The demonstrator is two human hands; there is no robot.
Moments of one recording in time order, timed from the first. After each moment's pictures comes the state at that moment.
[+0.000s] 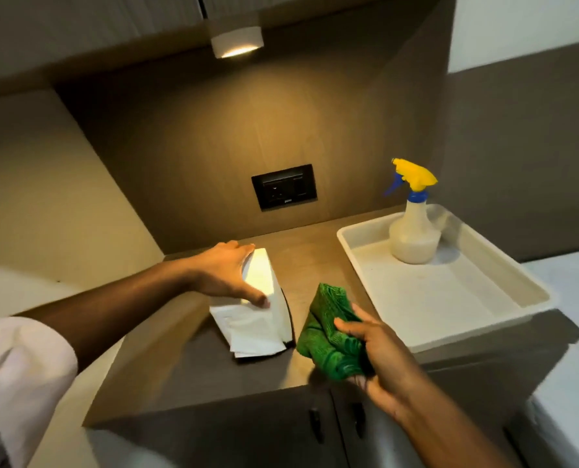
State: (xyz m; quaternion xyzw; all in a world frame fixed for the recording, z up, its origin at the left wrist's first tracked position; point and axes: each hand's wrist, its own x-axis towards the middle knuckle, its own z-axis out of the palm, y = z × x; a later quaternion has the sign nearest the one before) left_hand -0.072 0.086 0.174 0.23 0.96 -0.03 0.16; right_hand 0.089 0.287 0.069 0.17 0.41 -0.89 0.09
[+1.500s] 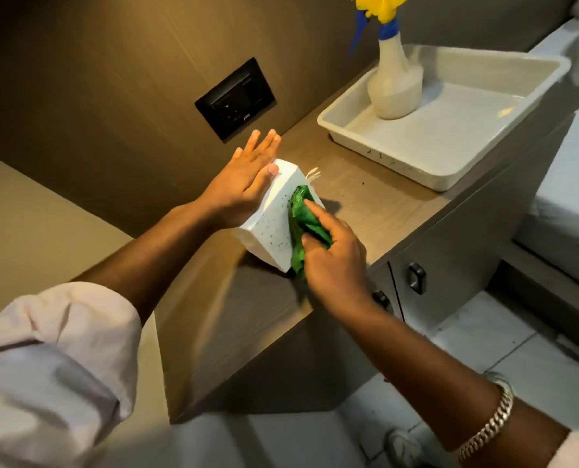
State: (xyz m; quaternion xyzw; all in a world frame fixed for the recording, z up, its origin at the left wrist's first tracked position) left_hand -0.121 0.074 0.126 0.54 0.84 0.06 0.06; right_hand 0.056 0.115 0.049 0.29 0.60 -0.69 -0.28
